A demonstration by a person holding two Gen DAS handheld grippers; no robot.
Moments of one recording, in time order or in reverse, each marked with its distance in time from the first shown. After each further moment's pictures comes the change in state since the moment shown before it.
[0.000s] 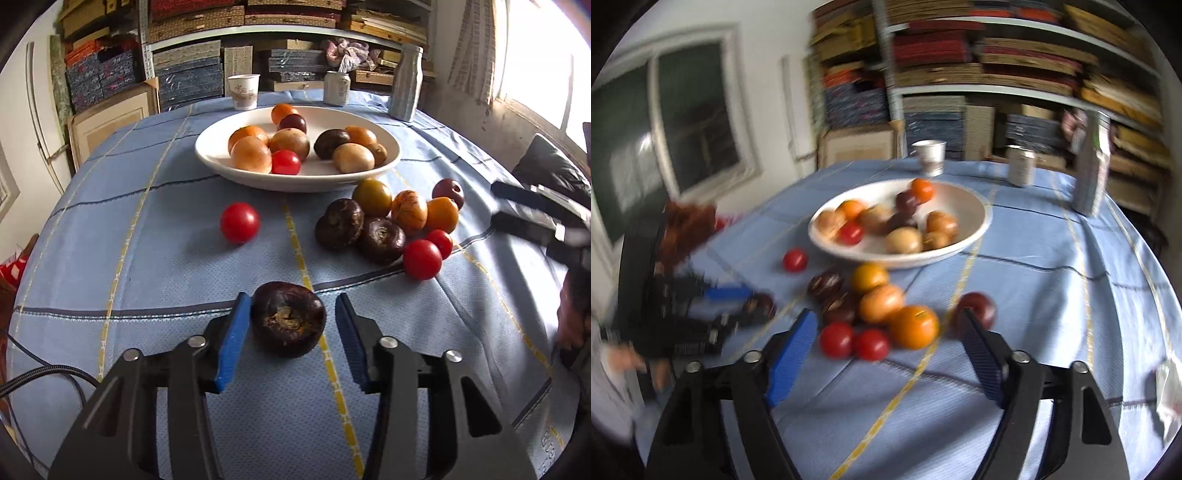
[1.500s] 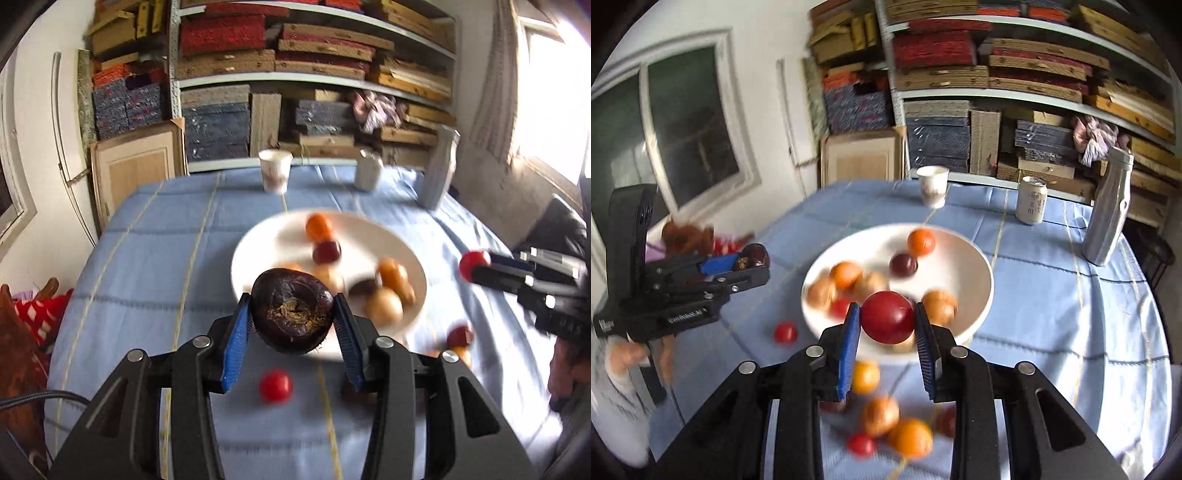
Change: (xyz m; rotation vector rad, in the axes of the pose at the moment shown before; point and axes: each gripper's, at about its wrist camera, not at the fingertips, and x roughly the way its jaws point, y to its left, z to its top) left arm -0.019 0.027 0.129 -0.092 -0.176 0.055; right arm 0.022 -0.026 0.110 0.071 -0.005 0.026
